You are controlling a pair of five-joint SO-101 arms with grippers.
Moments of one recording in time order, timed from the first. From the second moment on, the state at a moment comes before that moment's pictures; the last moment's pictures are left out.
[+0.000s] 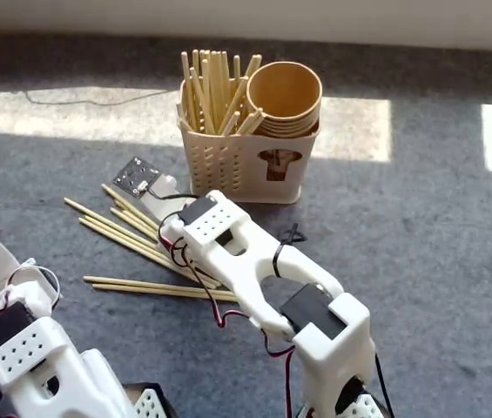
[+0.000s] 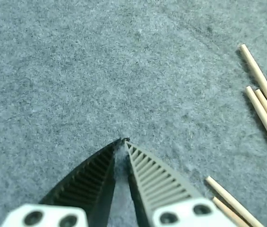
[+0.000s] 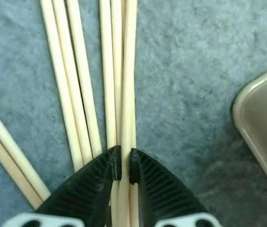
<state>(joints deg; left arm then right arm) -47.0 -62.5 75.9 47.0 2.9 -47.7 19.3 10.0 49.5 16.0</state>
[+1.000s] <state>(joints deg) -47.0 -62.5 75.9 46.6 2.9 -47.9 -2.8 21.9 62.6 16.2</state>
